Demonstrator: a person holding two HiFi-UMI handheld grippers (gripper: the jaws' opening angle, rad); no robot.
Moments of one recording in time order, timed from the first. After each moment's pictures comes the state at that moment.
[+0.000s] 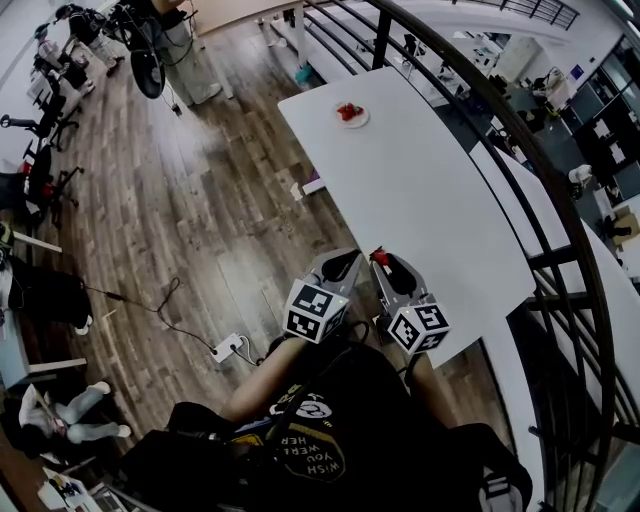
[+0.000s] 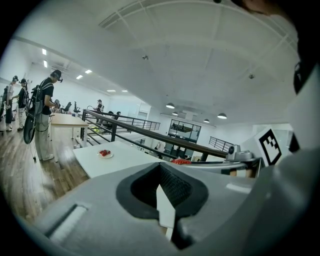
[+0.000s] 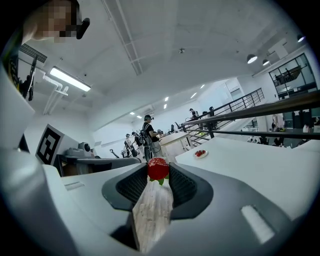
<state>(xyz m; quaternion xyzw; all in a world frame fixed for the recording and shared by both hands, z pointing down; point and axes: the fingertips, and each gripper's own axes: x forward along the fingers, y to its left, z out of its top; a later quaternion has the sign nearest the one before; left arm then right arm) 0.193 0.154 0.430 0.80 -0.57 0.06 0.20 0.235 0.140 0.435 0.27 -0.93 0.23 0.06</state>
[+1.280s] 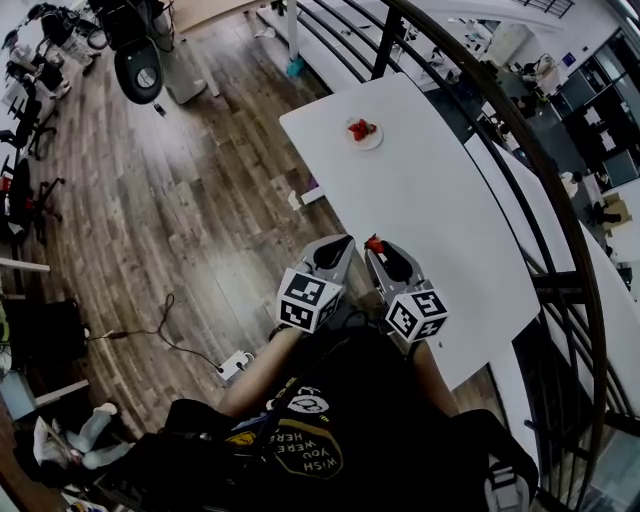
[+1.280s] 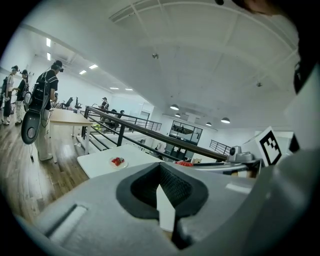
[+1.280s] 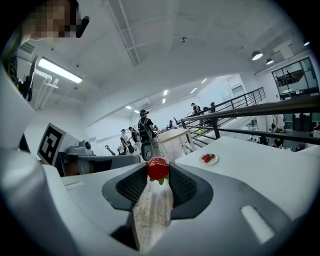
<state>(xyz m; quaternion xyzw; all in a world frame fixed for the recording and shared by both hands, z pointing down) 0.027 0.022 0.441 0.80 -0.56 0.05 0.22 0.075 0.011 0.448 0.28 -0.93 0.23 0.09</state>
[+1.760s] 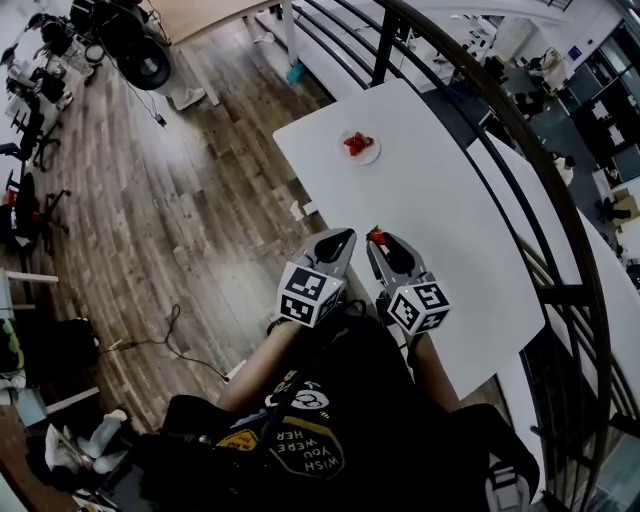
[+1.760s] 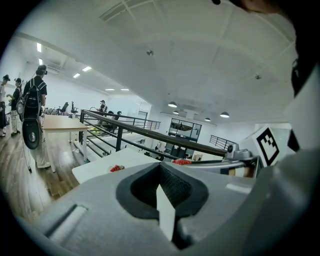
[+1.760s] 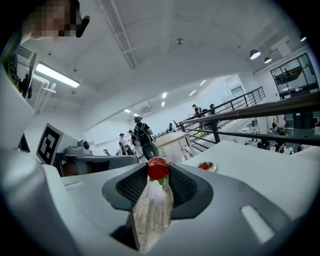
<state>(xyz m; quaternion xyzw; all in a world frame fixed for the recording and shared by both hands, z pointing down) 0.024 -0.066 0.439 0.80 -0.56 0.07 0.19 0.071 -0.080 0.448 0.28 -0.93 0.23 0.07</state>
